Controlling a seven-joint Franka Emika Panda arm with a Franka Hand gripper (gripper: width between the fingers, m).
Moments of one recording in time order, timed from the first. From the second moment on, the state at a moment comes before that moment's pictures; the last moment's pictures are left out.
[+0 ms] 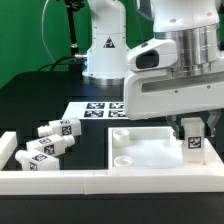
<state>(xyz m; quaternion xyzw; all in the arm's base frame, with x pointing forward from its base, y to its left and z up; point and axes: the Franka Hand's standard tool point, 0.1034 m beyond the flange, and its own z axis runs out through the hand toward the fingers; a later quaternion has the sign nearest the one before) 0.646 0.107 0.073 -1.00 0.06 -0.03 0.07</state>
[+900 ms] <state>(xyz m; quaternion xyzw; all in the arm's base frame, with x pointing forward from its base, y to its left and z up) 0.642 0.101 0.070 -0.81 0.57 0.02 0.10</state>
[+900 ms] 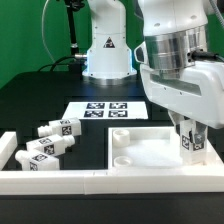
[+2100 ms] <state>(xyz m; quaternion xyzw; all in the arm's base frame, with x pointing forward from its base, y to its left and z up) 0.650 0.107 0.075 -0.98 -0.18 -0.04 0.03</state>
